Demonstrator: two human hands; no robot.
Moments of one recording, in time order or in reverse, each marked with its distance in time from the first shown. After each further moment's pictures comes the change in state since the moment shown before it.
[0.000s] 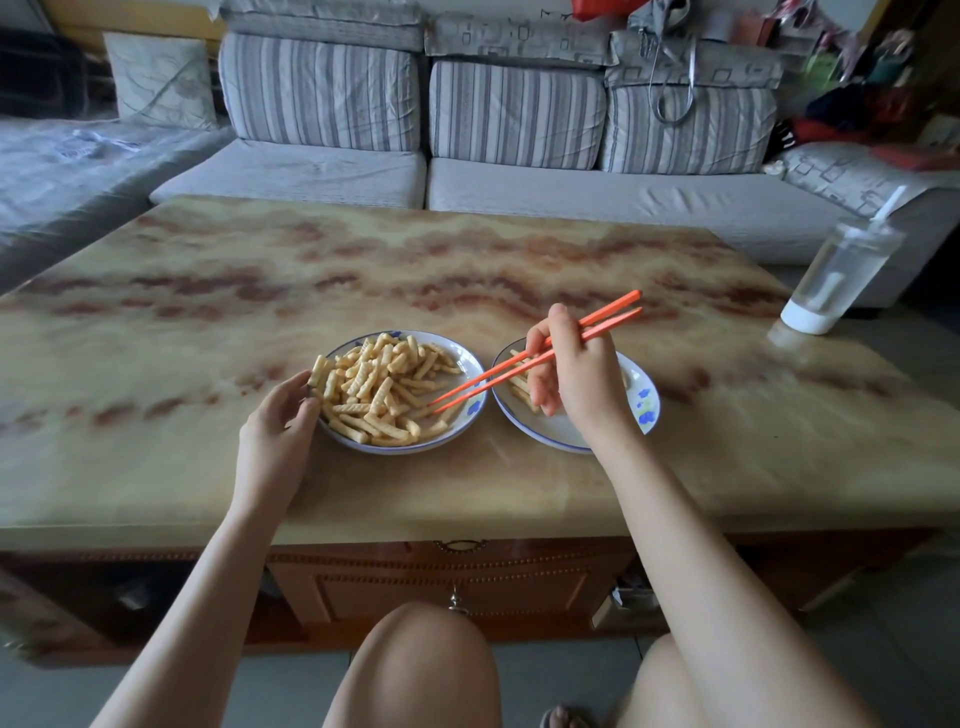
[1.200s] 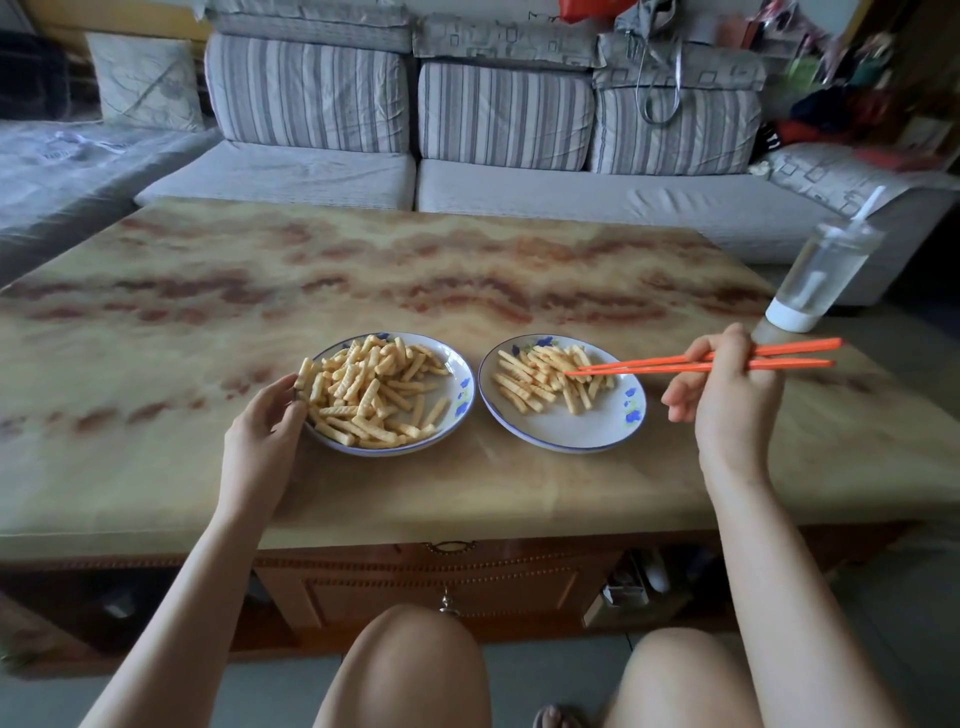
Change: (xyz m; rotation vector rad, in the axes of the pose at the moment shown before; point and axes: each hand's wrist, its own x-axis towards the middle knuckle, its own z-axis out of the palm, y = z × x) left_hand -0.002 0.002 0.000 -0.014 0.003 -0.003; right_hand -0.017 0.007 -0.096 0.022 0.559 -0.097
